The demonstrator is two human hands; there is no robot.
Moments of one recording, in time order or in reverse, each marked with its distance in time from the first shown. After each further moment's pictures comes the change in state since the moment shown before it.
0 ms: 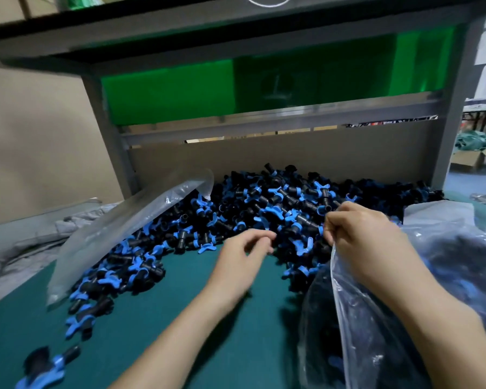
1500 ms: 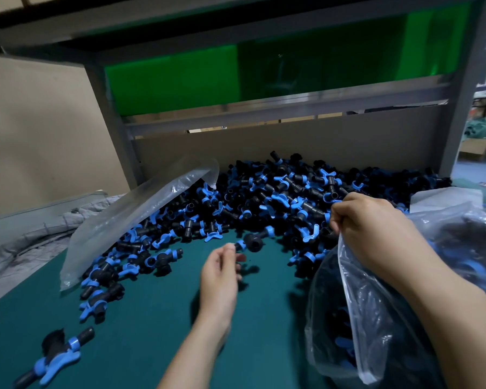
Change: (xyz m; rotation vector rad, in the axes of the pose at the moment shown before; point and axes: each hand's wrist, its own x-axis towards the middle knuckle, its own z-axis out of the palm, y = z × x) left_hand -0.035 -0.064 0.000 -0.343 0.453 -0.287; right_hand -0.001 0.002 0.004 -0.025 -0.035 -0.003
